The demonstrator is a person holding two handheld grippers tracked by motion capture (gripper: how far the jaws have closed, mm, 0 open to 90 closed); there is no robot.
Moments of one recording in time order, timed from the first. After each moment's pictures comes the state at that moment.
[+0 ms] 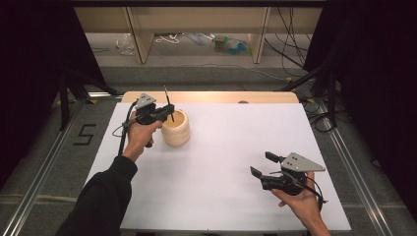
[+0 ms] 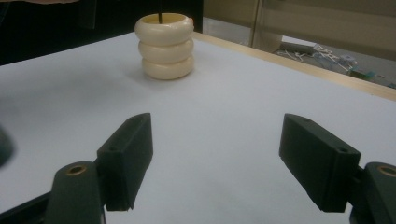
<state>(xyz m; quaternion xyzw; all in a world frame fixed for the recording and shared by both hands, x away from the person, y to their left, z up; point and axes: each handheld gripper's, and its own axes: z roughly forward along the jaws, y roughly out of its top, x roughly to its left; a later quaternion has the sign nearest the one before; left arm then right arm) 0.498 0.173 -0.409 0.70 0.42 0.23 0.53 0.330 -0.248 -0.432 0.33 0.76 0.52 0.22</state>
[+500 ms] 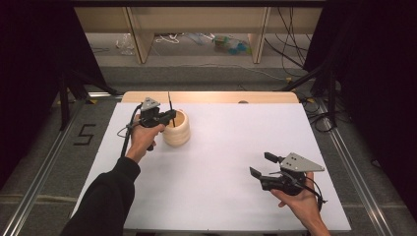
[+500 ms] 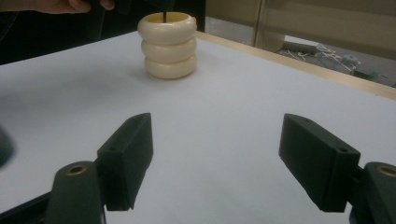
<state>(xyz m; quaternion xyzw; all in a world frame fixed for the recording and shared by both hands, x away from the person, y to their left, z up) 0.503 0.170 -0.427 0.71 0.43 0.21 0.51 0.331 -0.247 -0.432 0.32 0.76 0.52 0.22</state>
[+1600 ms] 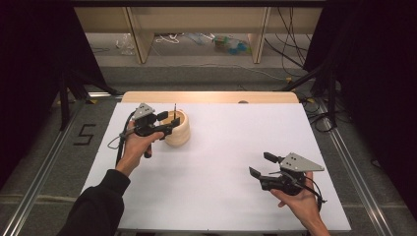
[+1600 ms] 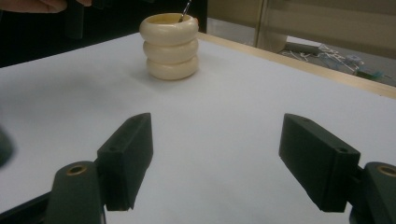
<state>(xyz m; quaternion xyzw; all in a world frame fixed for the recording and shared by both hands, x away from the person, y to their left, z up) 0.461 0.174 -0.414 0.70 0.40 0.20 0.56 0.331 -0.246 -0.434 0.33 0.76 0.52 0.21</state>
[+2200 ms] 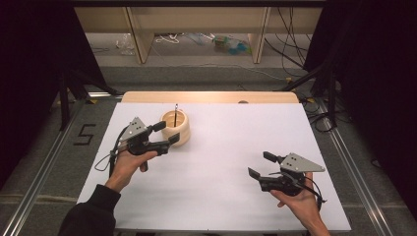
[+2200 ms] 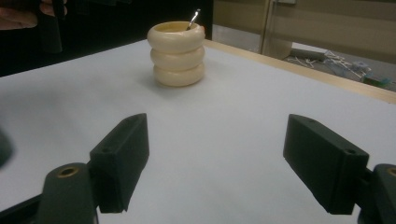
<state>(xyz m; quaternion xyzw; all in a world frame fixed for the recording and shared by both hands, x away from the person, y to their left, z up) 0.408 0.183 -0.415 0.69 0.32 0.19 0.61 0.330 -0.245 -0.433 0.32 0.75 0.54 0.21</state>
